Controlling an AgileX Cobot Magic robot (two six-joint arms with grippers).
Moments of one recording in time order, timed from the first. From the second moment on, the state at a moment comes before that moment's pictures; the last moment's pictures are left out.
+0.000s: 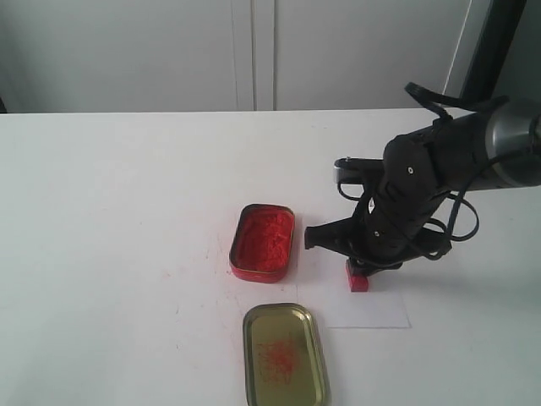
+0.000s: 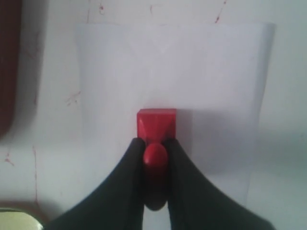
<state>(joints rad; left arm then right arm) -0.05 0.00 0.02 -0.05 0.39 0.16 0.45 1.89 -1.03 -0.03 0.57 0.44</state>
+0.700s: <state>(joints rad) -0.05 0.00 0.02 -0.05 0.39 0.16 0.45 1.90 -1.04 -0.04 0.55 0.44</state>
